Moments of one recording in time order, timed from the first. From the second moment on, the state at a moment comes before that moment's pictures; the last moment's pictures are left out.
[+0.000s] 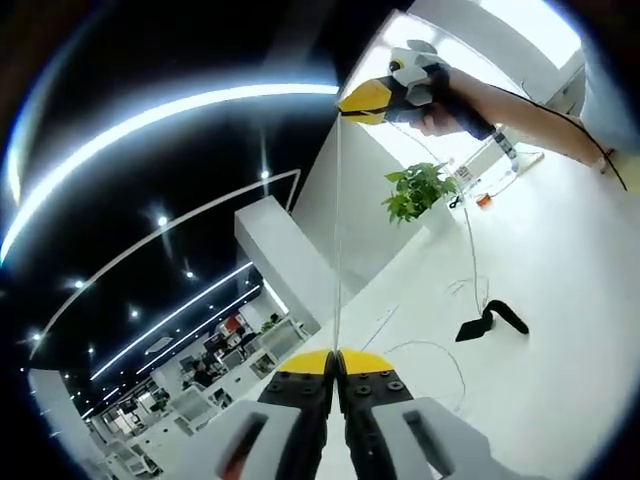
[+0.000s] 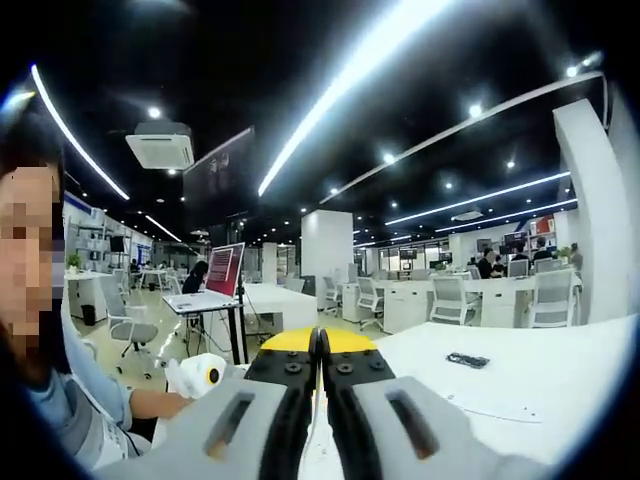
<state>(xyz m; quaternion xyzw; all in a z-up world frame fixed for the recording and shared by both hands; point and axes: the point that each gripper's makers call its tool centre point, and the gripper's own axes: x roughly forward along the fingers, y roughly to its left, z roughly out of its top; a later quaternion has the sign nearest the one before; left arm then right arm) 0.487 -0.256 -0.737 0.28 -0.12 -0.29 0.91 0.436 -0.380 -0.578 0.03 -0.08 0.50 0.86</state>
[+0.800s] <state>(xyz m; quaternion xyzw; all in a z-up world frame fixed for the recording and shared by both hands) 0.506 -0.225 -0.743 0.27 -0.10 -0.24 0.93 0.435 -0.411 -0.546 0.03 -0.13 0.45 0.88</state>
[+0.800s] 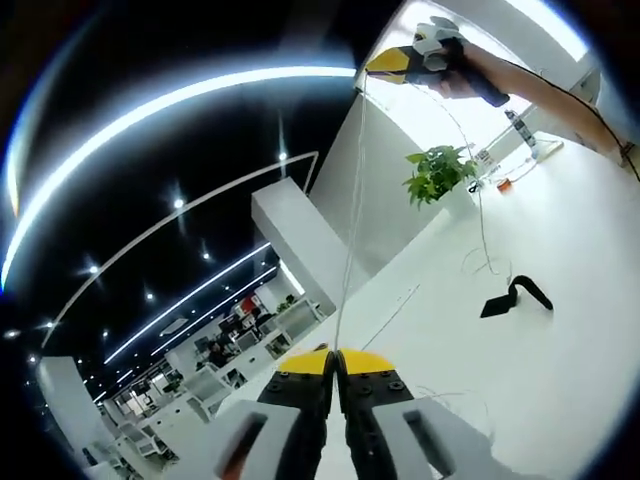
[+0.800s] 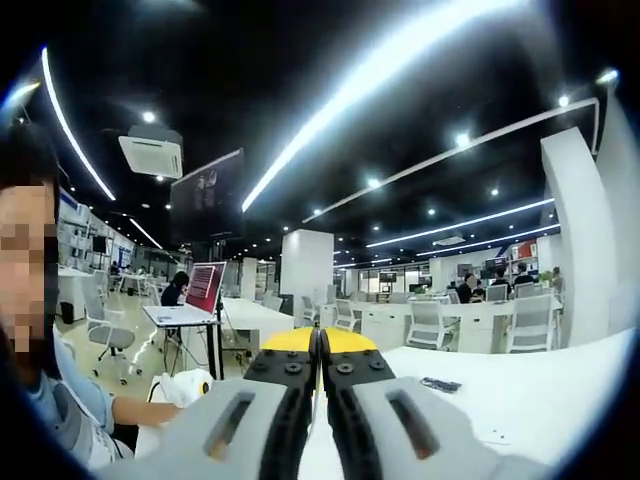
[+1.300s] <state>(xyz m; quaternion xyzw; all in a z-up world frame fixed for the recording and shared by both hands) 0.501 -0.219 -0.736 0.25 -0.09 -0.24 0.93 0.429 -0.420 -0.532 0.03 -0.15 0.44 0.89</state>
